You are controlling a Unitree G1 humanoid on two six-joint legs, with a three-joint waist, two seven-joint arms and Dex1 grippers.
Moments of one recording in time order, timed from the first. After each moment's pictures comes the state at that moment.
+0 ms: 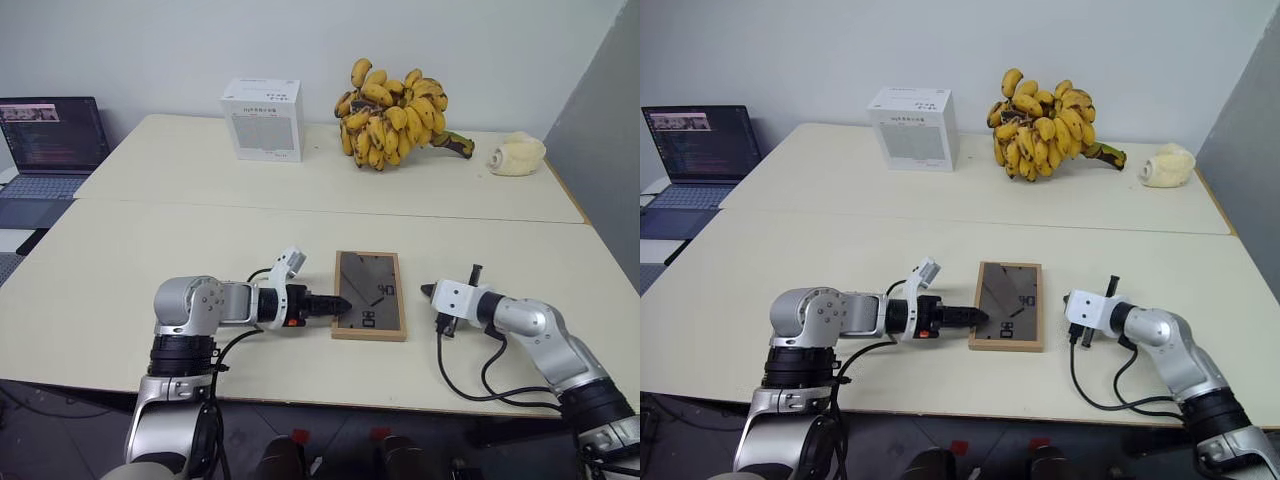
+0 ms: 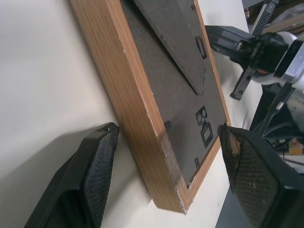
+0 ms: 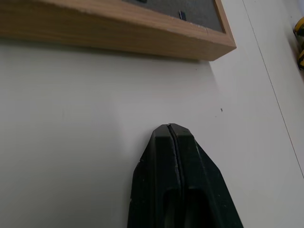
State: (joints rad) left arm -0.62 0.33 0.12 0.08 -0.66 1.51 -0.61; right arm -0.34 -0.63 0.23 0.16 -0.29 -0.14 0.69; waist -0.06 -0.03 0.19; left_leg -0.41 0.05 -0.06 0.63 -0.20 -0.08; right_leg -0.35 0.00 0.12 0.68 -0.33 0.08
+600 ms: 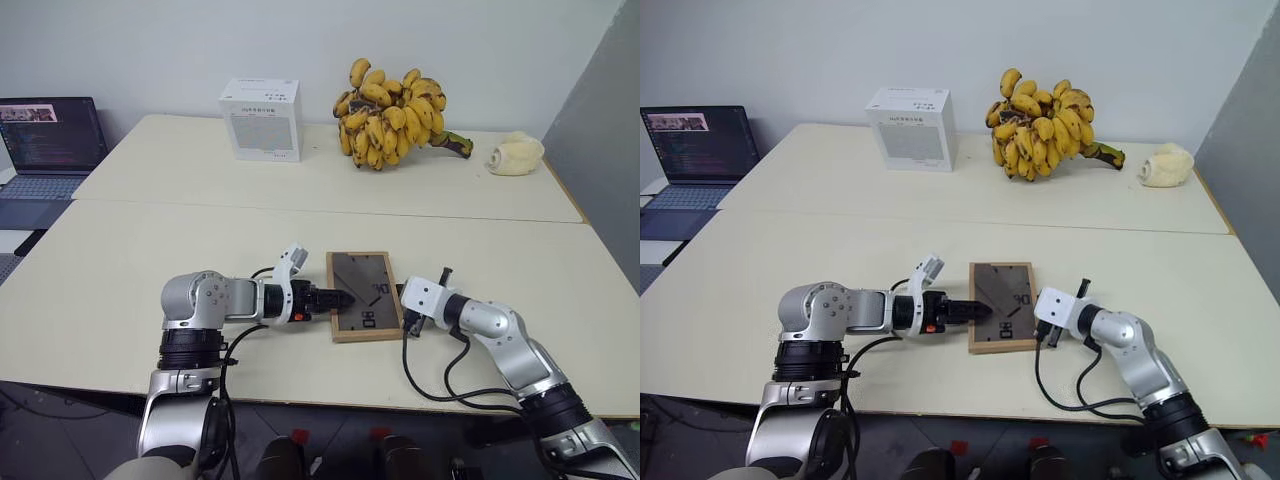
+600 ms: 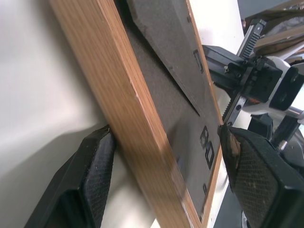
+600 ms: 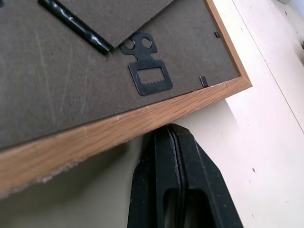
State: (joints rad) left arm -0.65 0.27 0.17 0.13 -0.66 1.53 -0.55; right arm -0.35 -0.46 0.26 0.08 -0.30 0.02 0.67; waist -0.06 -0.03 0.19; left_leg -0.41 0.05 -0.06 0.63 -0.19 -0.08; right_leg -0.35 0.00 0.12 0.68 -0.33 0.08
